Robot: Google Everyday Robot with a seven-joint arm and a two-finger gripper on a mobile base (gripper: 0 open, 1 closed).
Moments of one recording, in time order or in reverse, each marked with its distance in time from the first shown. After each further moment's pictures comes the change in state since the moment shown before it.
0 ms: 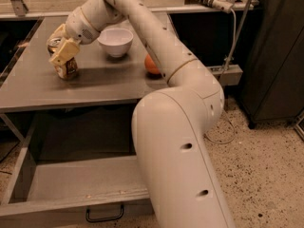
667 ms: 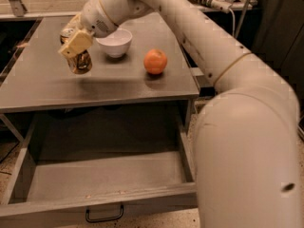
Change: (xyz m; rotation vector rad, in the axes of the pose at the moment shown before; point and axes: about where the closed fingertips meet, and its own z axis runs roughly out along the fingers) arm -0.025 0.037 -0.065 0.142 0.001 0.110
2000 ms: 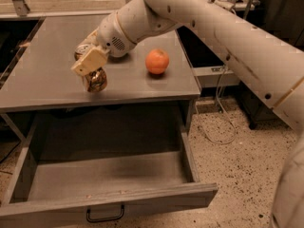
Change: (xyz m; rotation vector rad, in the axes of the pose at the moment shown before) arm 0.020 0.069 -0.032 0.066 0.048 0.112
